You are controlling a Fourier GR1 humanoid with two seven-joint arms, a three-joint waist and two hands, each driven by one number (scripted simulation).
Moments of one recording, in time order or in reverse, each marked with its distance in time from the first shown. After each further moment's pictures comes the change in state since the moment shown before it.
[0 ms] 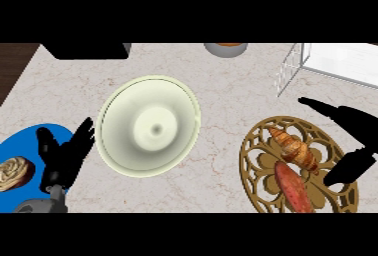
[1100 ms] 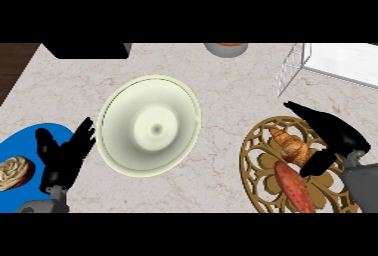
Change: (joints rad) left arm 0.008 -0.057 0.067 -0.021 -0.067 -0.044 0.018; right arm 0.004 0.220 -0.031 0.182 0.391 -0.096 -0.141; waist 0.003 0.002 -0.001
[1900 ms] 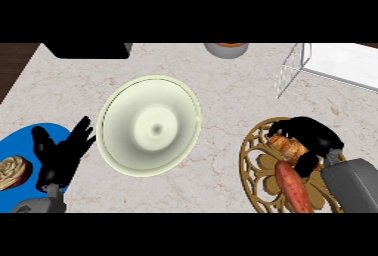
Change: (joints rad) left arm -0.012 -0.006 0.043 0.011 -0.018 -0.046 0.008; right arm -0.043 0.052 0.078 0.132 0.176 0.006 -0.208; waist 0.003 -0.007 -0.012
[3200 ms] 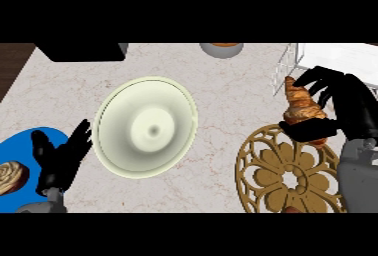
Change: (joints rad) left arm 0.027 -0.024 0.011 -0.024 -0.018 0.003 0.002; right arm -0.088 0.233 -0.274 -0.509 -0.019 -0.160 0.616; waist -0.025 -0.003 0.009
